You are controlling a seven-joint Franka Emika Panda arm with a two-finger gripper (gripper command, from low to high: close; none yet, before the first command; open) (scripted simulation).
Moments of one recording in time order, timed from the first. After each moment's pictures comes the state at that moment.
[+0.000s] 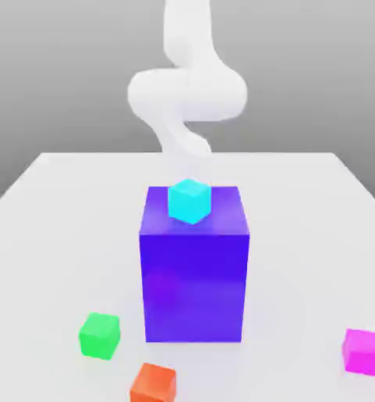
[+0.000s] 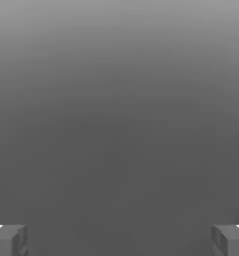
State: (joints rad) arm 0.06 -0.71 -0.01 -2.31 0.01 2.33 0.73
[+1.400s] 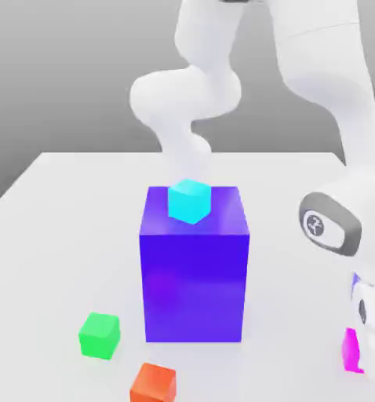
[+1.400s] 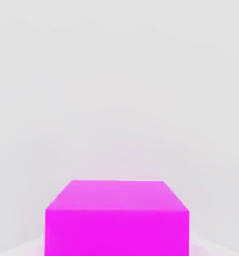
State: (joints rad) arm 0.49 0.42 0.08 -2.36 -0.10 2.77 0.08
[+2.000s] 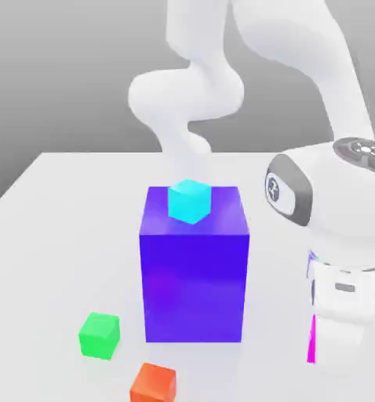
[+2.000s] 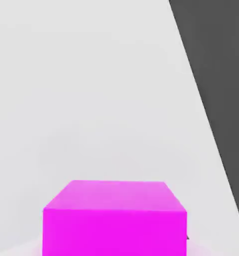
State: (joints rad) arm 0.29 0.30 0.06 -2.37 0.01 2.68 -0.12
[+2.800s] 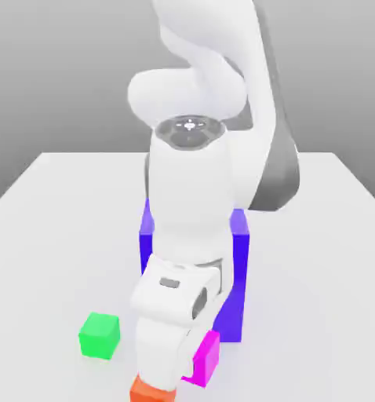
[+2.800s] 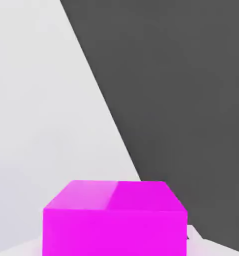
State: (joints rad) arm 0.02 0.22 -0.06 -2.37 0.07 2.67 -0.44
